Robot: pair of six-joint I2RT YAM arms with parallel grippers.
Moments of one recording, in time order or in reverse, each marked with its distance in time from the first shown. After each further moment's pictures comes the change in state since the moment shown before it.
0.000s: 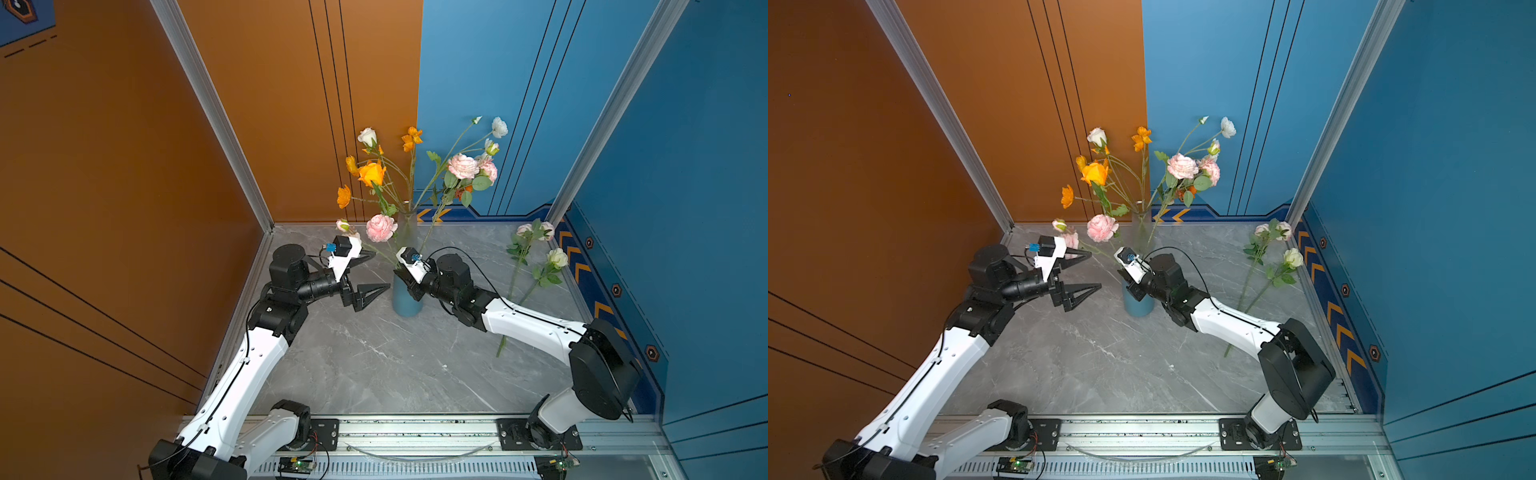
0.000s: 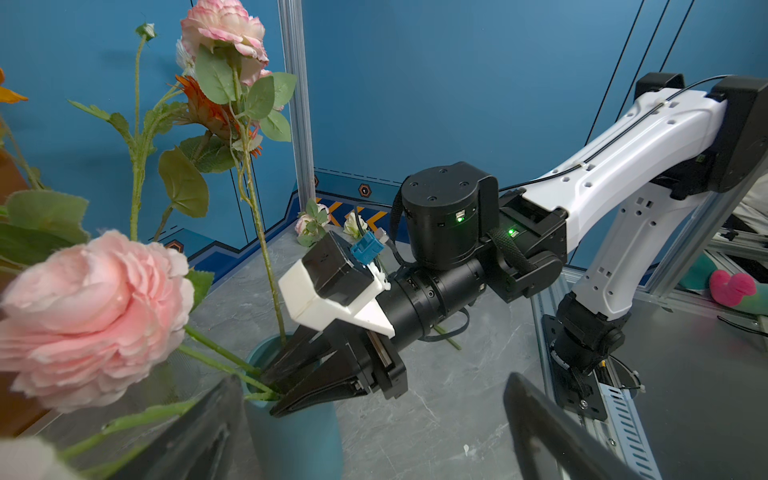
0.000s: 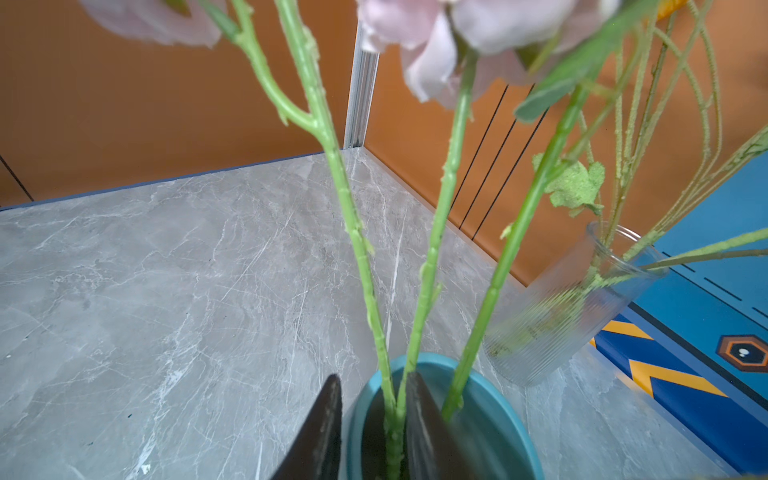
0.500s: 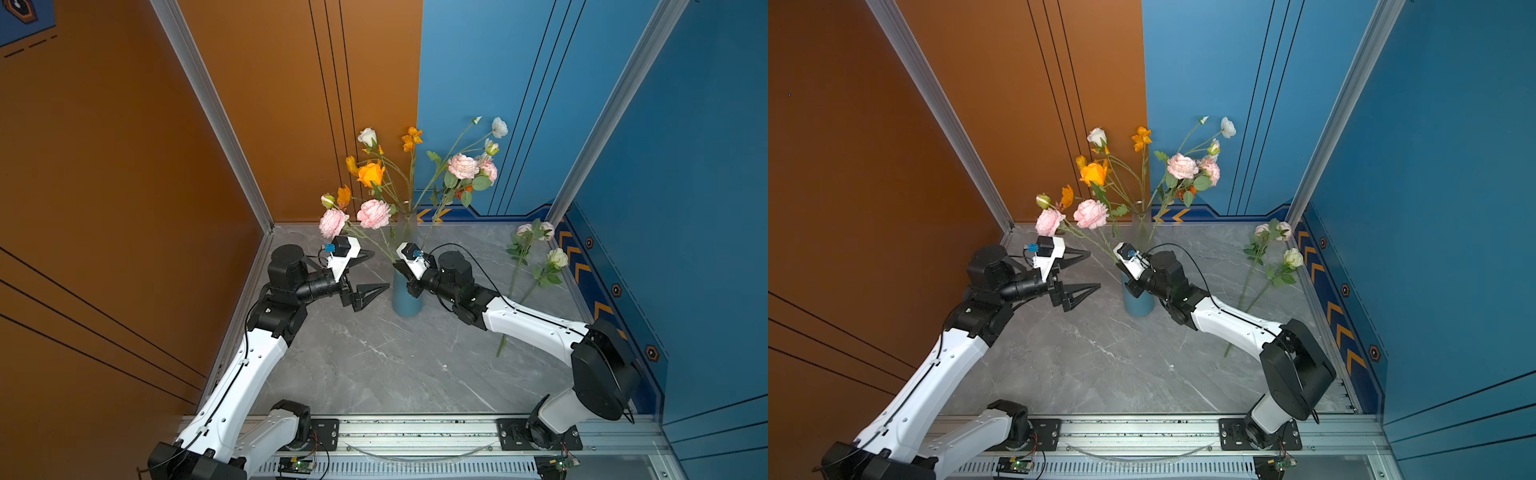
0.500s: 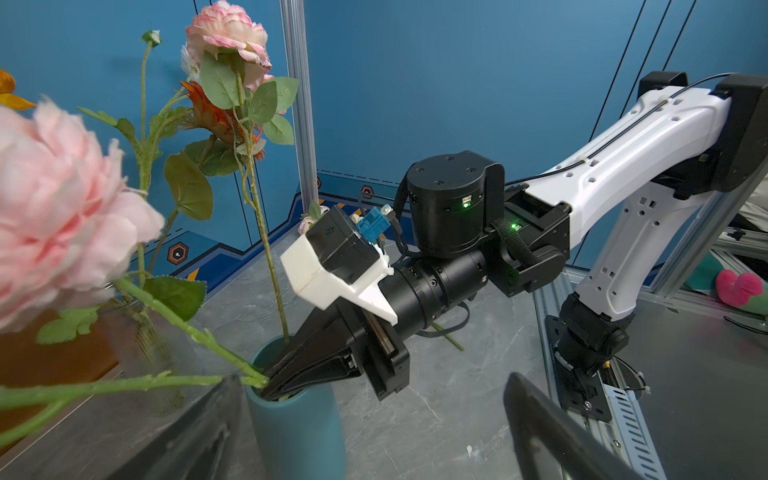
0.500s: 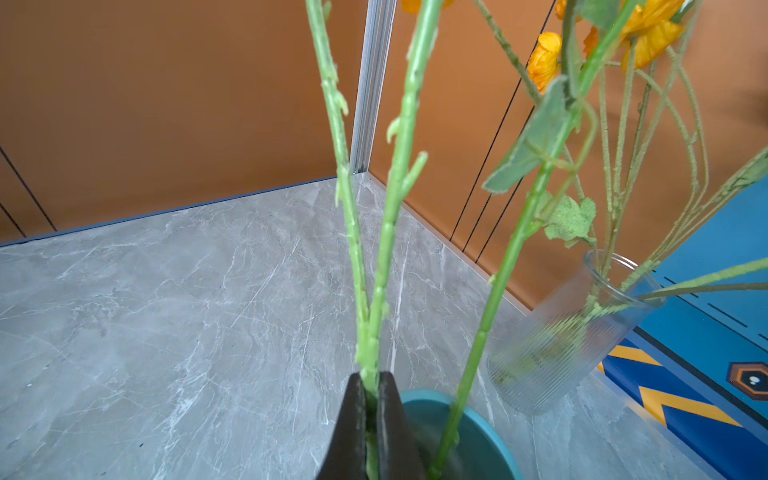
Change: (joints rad) left arm 0.004 -0.004 0.000 0.000 -0.003 0.002; right arm -0.001 0.013 0.027 0.033 -0.027 0.020
